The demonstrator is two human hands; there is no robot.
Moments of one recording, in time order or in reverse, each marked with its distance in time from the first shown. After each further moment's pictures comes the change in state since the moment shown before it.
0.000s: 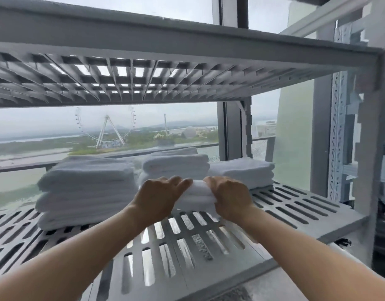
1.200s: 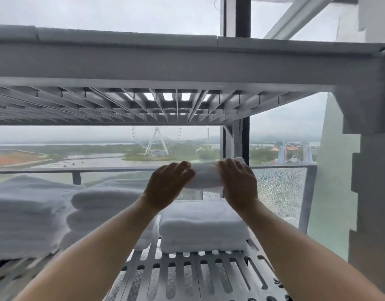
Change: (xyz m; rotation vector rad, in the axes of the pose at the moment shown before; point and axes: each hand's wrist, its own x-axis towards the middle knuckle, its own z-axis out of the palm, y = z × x) left_hand 0.284 0.082 0.059 0.111 0.513 -0.055; right_hand 0.127 0.285 0.022 0.008 0.392 -0.090
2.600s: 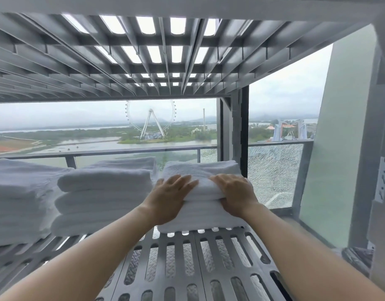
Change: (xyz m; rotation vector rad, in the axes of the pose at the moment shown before) left_hand -0.070 0.027 0.059 -0.130 -0.776 -0.103; right_hand -0.055 0.020 0.087 0.213 -0.455 -0.038
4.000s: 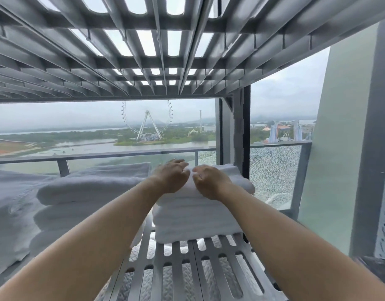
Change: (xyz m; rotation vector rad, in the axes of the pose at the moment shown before) left_hand 0.089 -0.040 -0.012 -0.390 -0.128 -0.275; right_hand 0.085 -0.032 0.000 0.329 -0.178 0.137
